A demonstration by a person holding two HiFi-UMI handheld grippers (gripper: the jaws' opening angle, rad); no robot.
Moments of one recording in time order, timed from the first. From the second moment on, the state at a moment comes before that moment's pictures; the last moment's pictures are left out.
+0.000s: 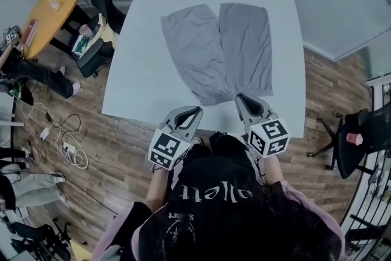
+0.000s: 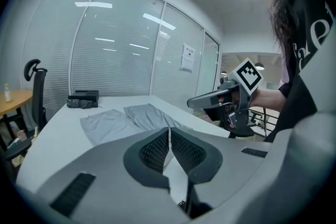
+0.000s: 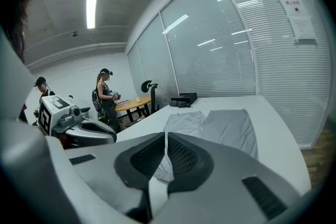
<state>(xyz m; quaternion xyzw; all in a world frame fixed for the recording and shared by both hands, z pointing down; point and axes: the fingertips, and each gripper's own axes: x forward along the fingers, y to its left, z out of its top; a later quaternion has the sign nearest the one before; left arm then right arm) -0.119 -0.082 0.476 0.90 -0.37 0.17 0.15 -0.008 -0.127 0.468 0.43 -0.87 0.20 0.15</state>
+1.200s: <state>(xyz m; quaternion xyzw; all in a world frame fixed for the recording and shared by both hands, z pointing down) -0.103 -0.126 0.666 0.80 -0.38 0.35 0.31 0.191 -0.178 0.688 0.50 -0.73 0.37 0.29</state>
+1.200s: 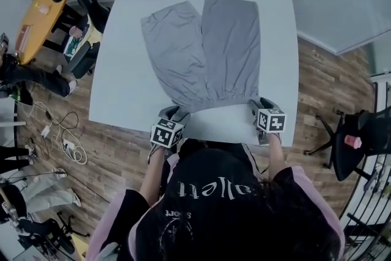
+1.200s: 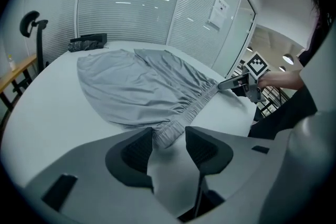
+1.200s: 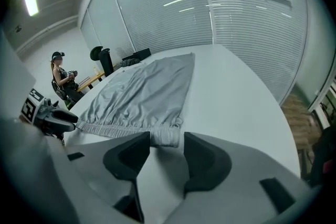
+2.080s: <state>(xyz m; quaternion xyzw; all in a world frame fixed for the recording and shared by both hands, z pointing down) -0.113 -0.118 0.631 0.81 -0.41 0.28 0.31 0.168 -0.163 0.634 0.51 -0.74 0.39 0.18</state>
